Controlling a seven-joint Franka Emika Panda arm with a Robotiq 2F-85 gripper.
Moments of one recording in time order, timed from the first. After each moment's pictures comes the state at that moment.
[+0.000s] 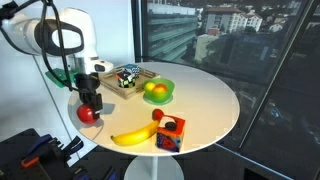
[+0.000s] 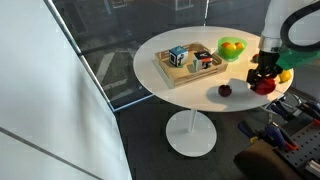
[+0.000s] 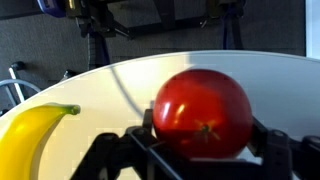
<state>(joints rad) -0.01 -0.09 0.09 -2.77 -0.10 2.50 0.32</state>
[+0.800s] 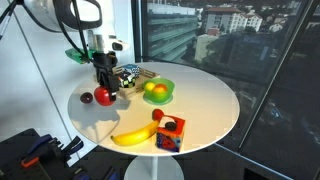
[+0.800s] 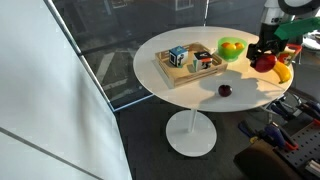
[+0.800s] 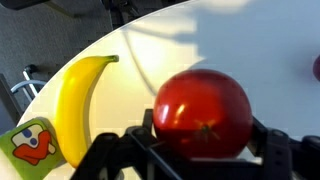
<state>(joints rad) -0.04 -0.12 0.02 -2.58 -0.10 2.31 0.32</state>
